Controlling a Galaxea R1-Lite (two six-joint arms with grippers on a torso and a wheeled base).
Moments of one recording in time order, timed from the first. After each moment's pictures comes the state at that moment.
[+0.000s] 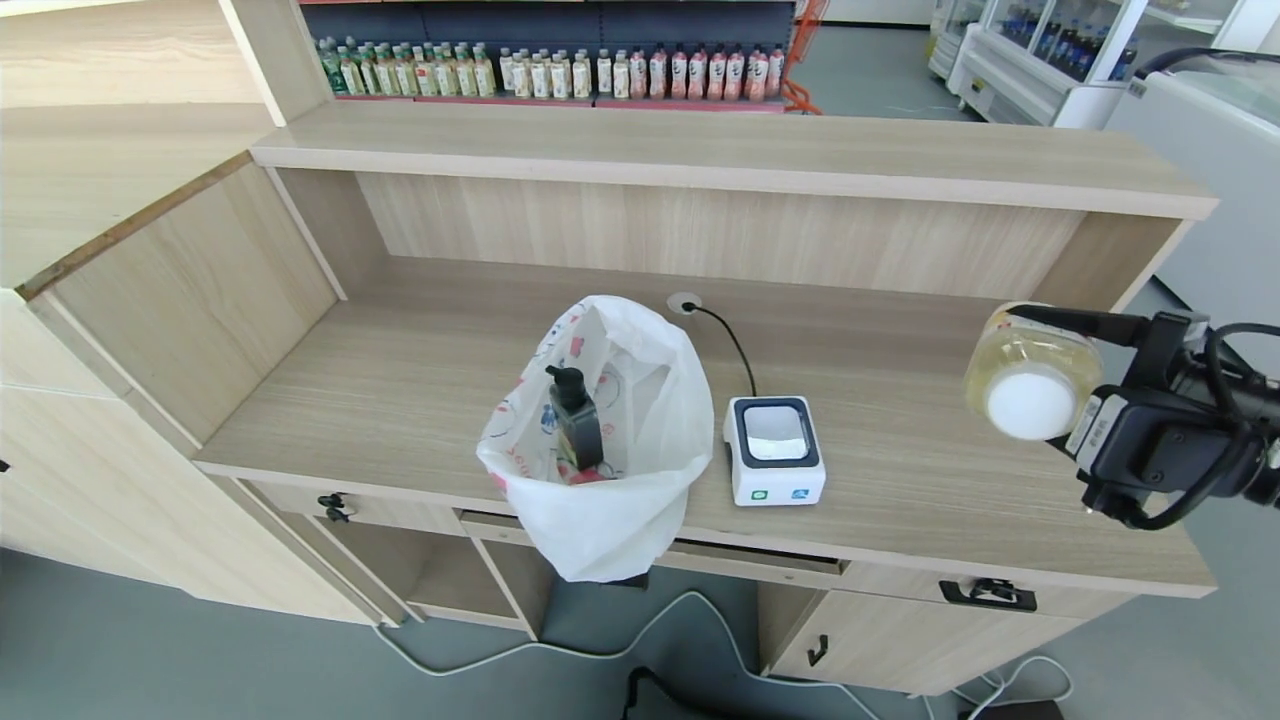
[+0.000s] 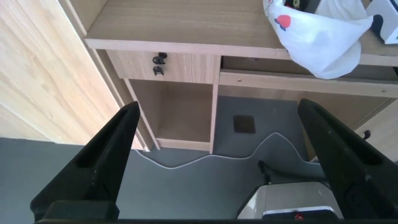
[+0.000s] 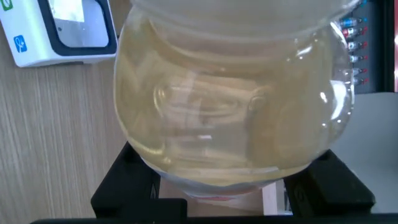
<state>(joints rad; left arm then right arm) -0.01 0.00 0.00 0.04 -0.04 0.04 0.14 1.36 -0.58 -0.76 0.39 -1.46</state>
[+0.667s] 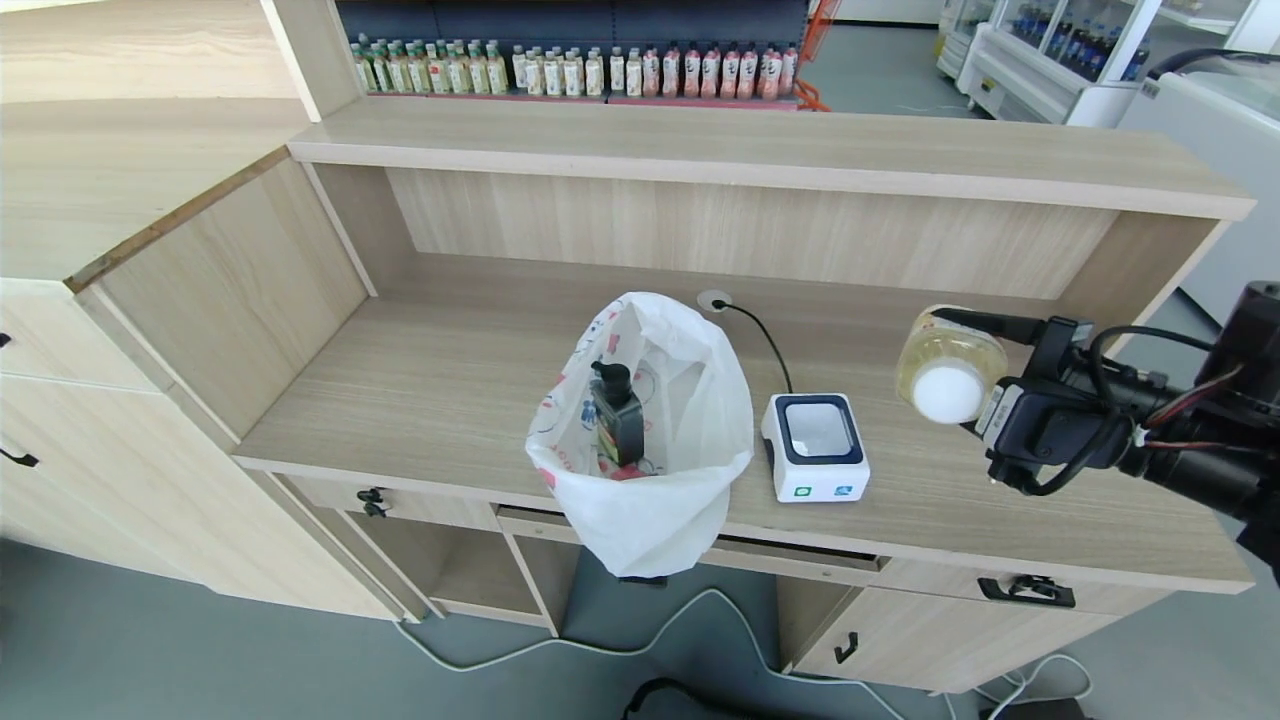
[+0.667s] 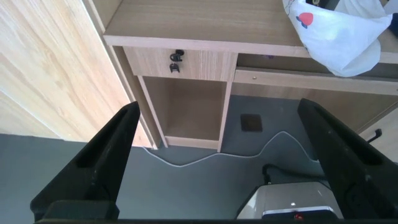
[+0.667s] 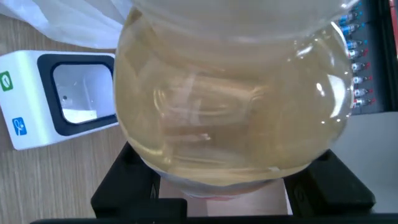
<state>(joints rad) -0.01 0.00 0.00 0.04 -0.04 0.03 0.14 1.62 -0.60 -1.03 0.47 -1.39</state>
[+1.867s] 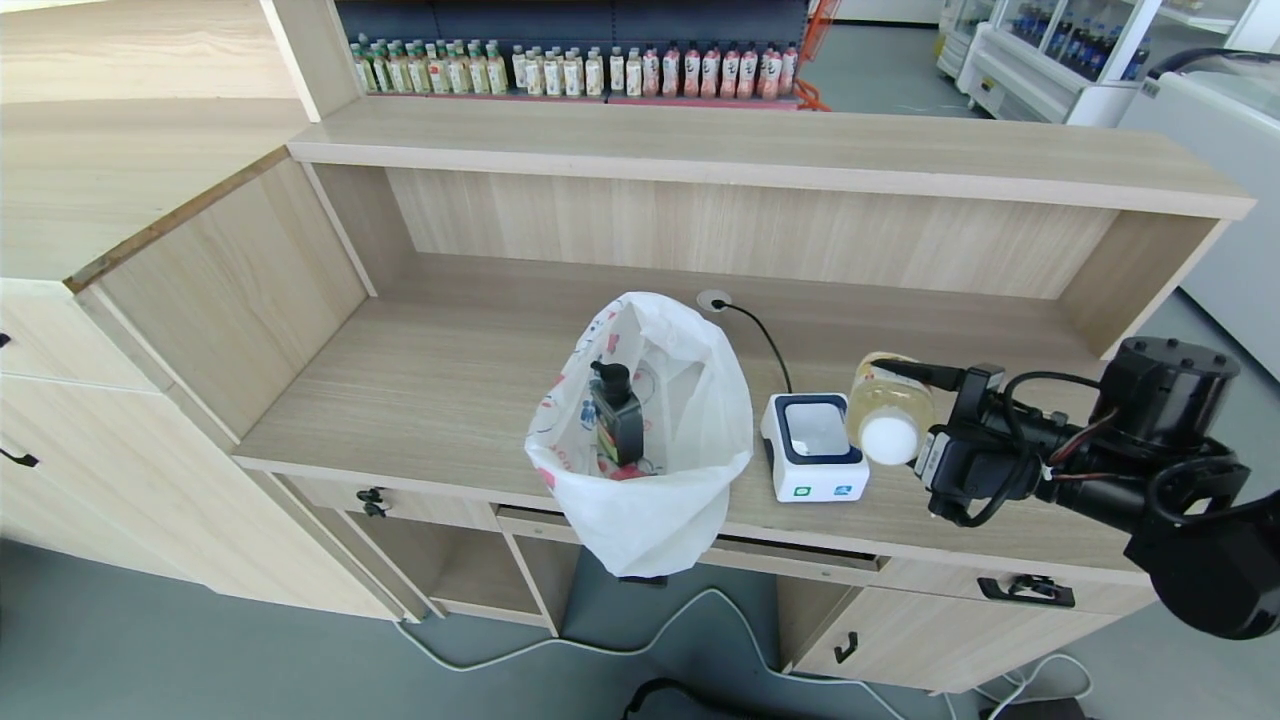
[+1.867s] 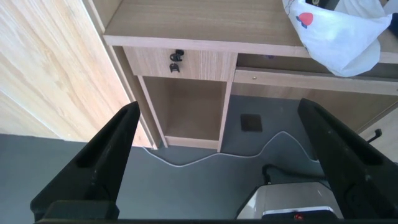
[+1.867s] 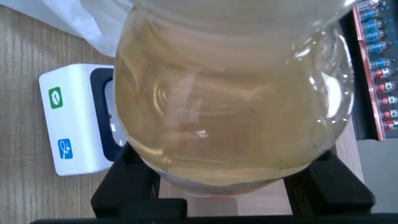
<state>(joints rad) -0.01 0.00 0.00 0.04 -0.04 0.03 0.16 1.84 -0.58 -1.21 0.57 -1.39</state>
